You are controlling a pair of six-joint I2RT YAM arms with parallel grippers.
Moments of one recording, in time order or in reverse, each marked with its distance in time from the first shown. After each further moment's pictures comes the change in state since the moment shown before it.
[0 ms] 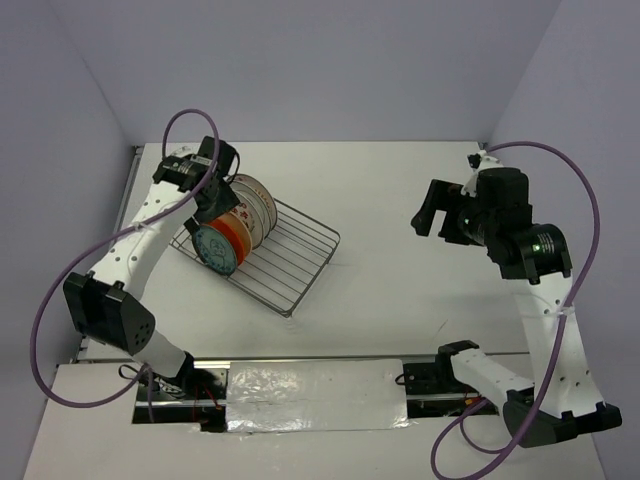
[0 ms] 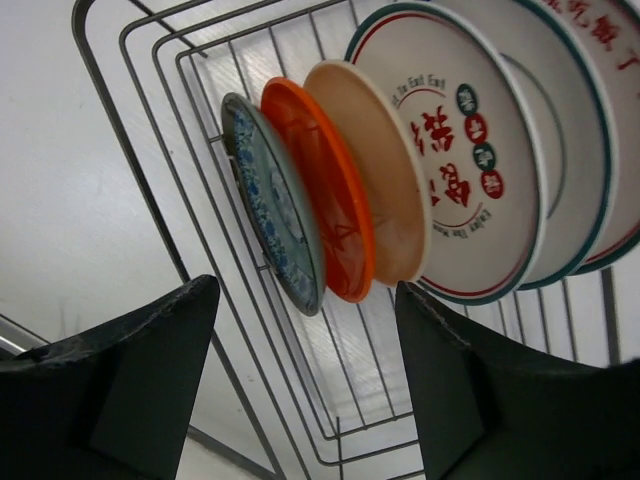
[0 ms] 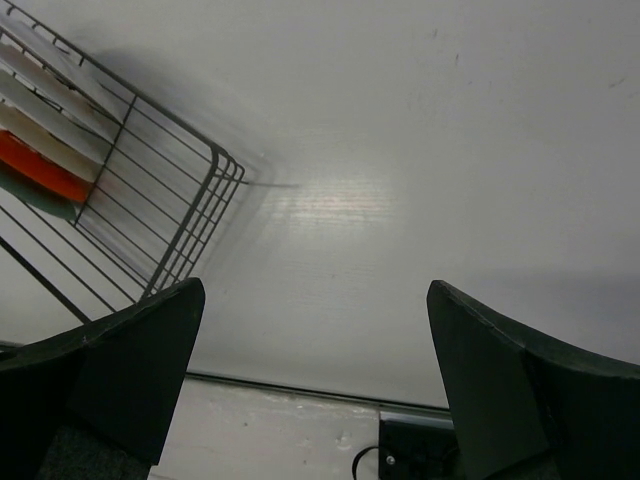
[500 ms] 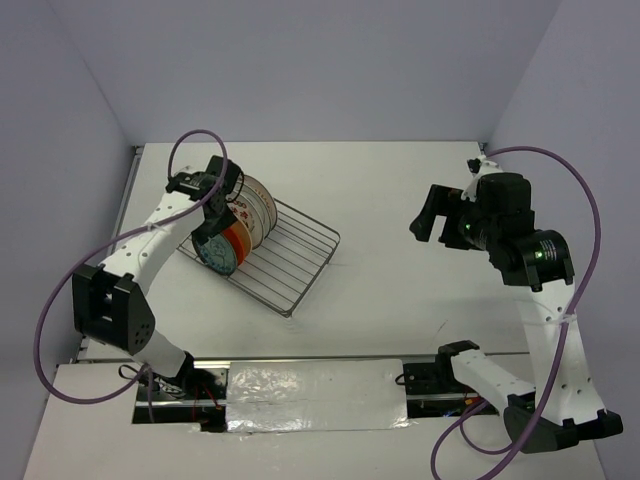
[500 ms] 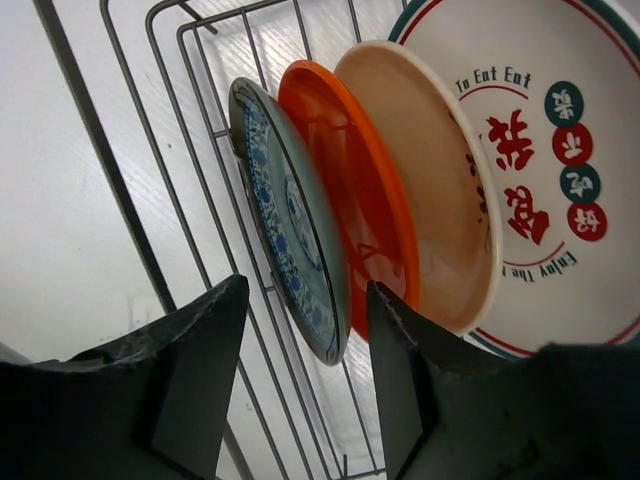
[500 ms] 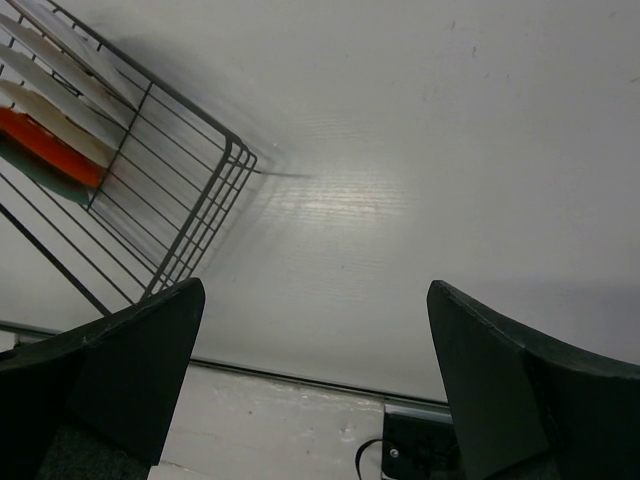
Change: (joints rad) left arm 0.006 -0.003 -0.209 0.123 -0.015 -0.068; right arm 0.000 -0.025 -0.028 -0.010 -0.036 -0.002
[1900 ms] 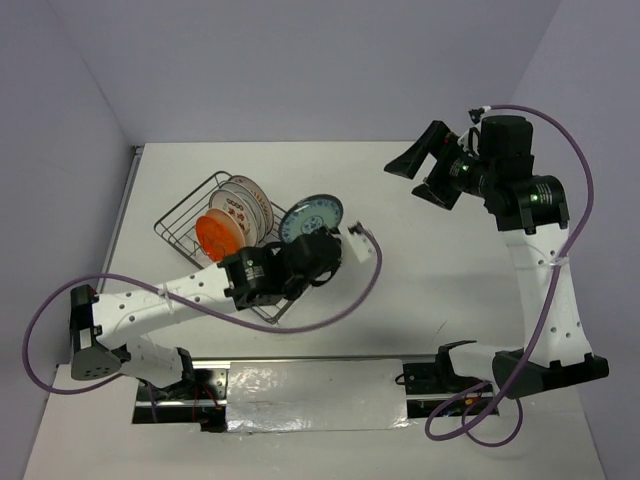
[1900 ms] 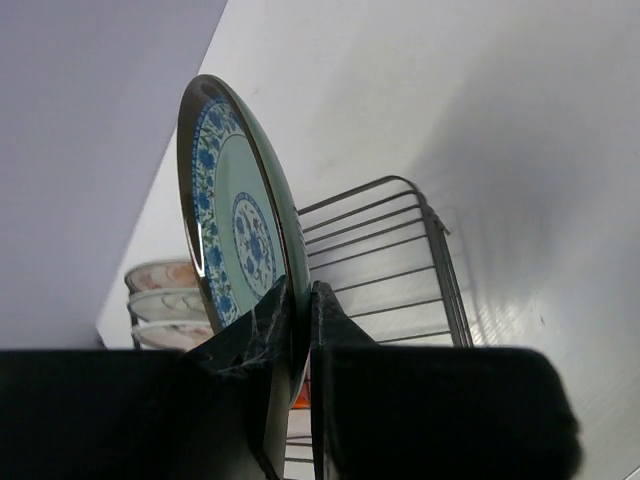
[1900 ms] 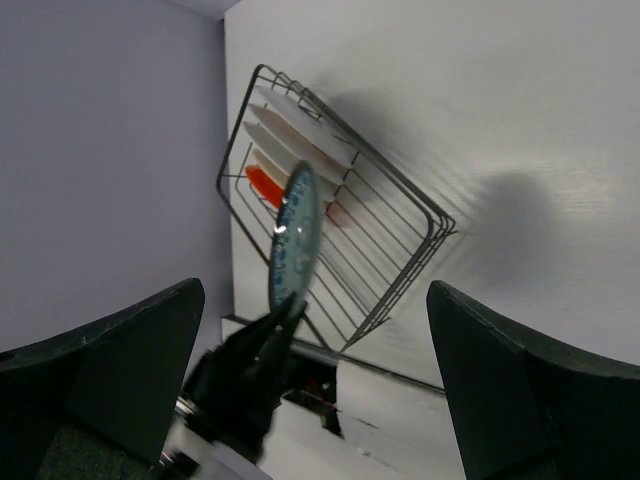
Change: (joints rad) left arm -0.816 -0.162 -0.014 0.519 -0.130 1.316; right arm -0.027 0.270 0.333 0.063 -0.260 0.376
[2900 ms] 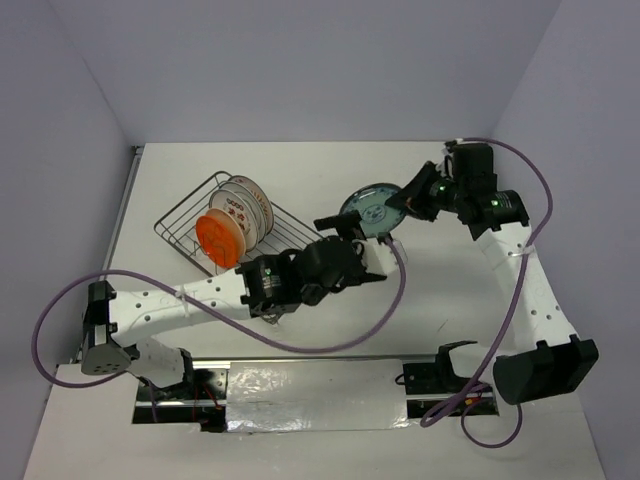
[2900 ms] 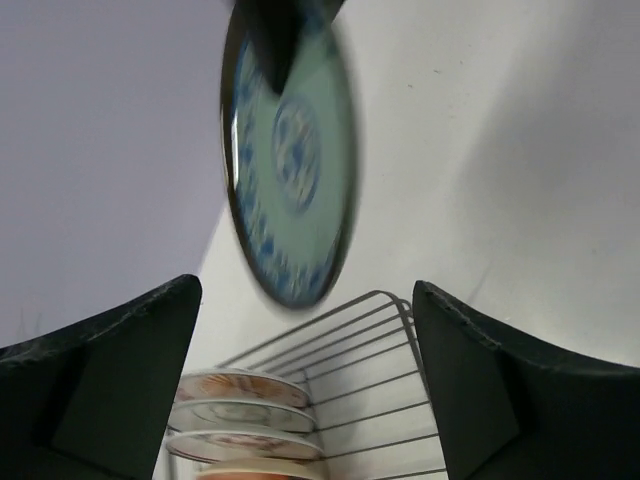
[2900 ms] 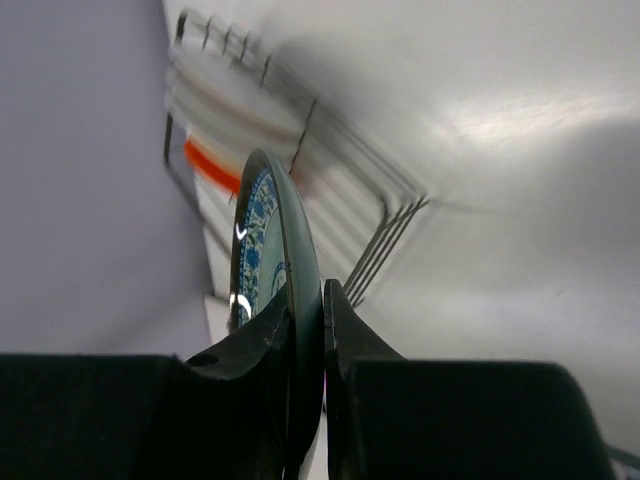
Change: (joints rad) left arm -0.160 0.068 -0.012 0.294 0.014 0.282; right arm 0.024 -0.009 -0.380 0.217 -0.087 0.042
